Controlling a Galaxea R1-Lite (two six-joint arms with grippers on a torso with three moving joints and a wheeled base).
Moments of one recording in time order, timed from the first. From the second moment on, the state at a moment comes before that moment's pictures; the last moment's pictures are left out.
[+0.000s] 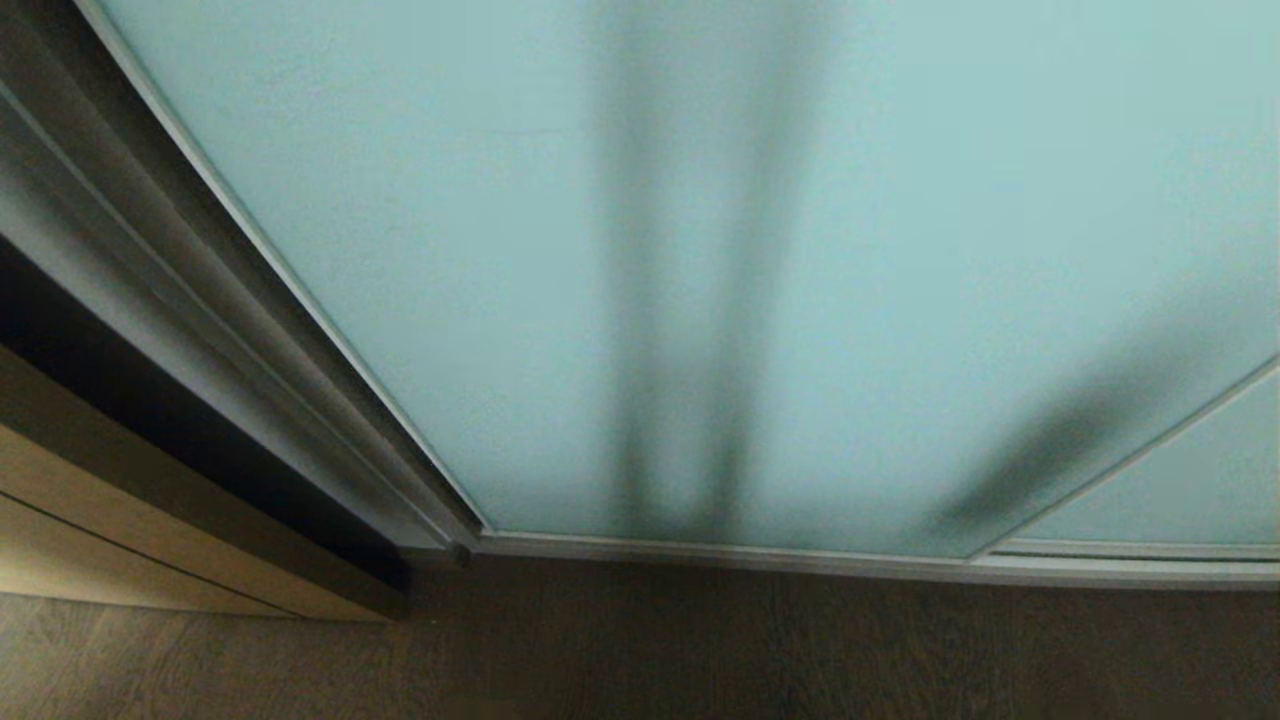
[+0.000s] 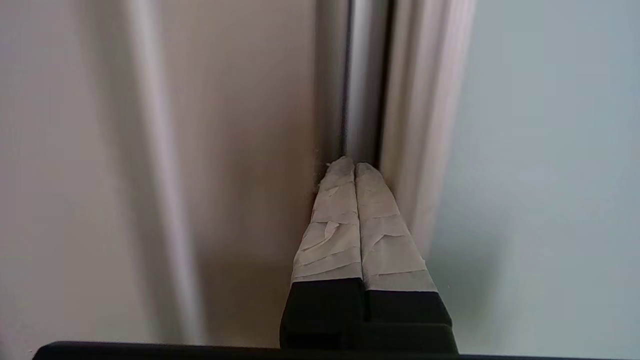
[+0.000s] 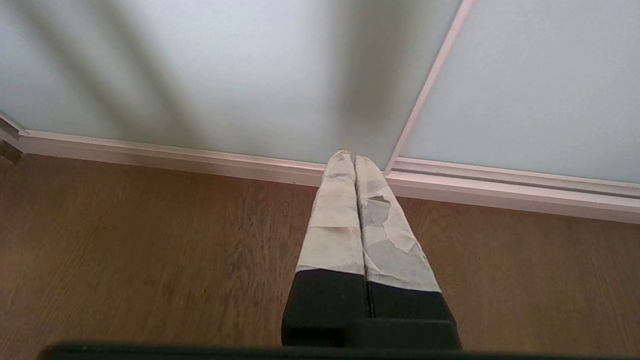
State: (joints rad) left arm -0.05 1.33 -1.41 -0.68 0.14 0.04; right arm 0.00 0.00 0.00 0.00 0.00 -0.01
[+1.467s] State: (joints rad) left arm -0.48 1.39 -1.41 -0.64 0.15 0.05; right arm 0.00 0.00 0.00 0.00 0.00 -0.01
